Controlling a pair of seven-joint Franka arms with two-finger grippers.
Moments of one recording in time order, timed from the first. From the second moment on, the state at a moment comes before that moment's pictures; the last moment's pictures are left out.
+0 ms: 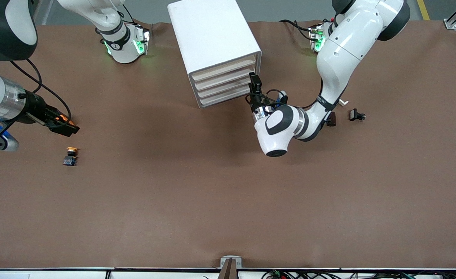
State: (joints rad) left arm -0.33 0.82 -0.33 -1.54 -0.67 1.30 -2.23; right arm 0.13 0.21 -0.05 -1.41 0.07 1.44 0.77
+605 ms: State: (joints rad) left arm -0.36 0.83 -0.33 -1.58 -0.67 1.27 -2.23; right arm 0.16 0.21 -0.05 -1.41 0.07 1.44 0.82
